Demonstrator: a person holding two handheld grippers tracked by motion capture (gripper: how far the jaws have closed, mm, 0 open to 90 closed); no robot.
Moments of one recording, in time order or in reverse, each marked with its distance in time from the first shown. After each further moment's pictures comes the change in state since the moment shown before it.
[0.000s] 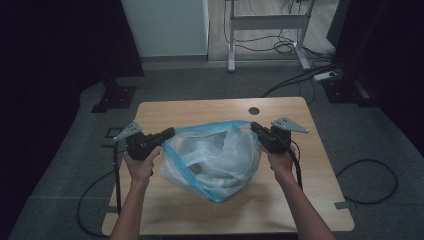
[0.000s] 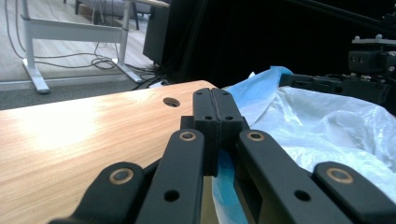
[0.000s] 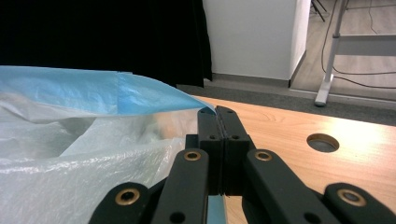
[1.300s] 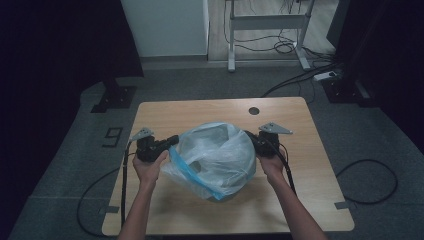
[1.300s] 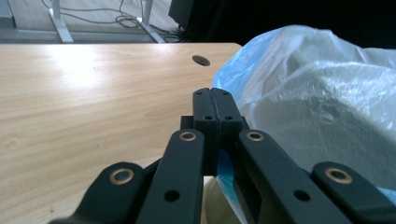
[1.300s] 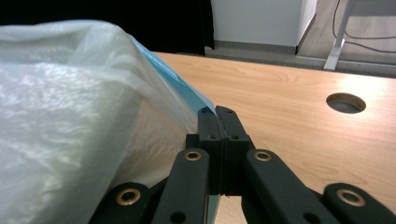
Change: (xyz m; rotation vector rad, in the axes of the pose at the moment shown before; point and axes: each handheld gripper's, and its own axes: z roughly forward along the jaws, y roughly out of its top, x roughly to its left) left arm 0.020 -0.035 0.027 0.151 0.109 -0.081; right arm 0.001 -0.033 0.034 0.141 0.005 0.008
